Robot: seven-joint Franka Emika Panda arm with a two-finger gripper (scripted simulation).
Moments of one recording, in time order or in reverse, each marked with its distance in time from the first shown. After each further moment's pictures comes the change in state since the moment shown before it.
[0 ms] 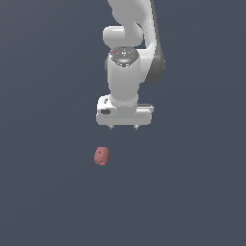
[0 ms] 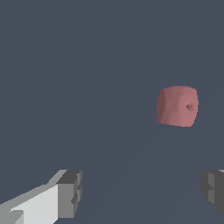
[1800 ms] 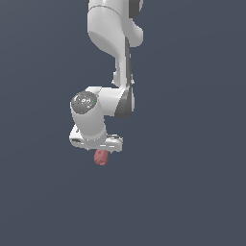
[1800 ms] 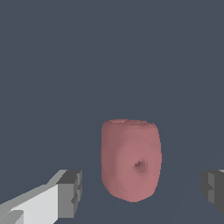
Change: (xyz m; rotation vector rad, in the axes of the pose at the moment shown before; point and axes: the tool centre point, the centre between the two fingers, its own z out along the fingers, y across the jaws) arm 0.055 0.107 0.094 -0.003 0.001 0.114
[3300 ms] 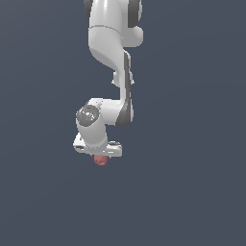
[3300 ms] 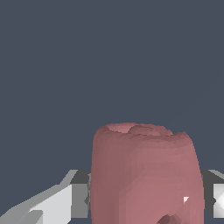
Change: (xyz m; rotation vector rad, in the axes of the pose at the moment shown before) arm 0.001 0.001 0.051 0.000 0.001 0.001
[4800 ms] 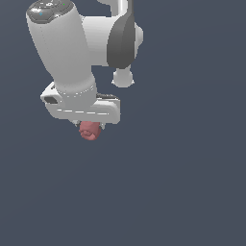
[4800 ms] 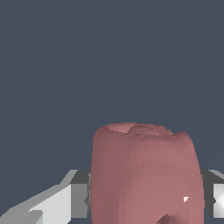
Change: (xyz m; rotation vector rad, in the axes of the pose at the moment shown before) arm -0.001 0.004 -0.233 0.000 0.001 0.000
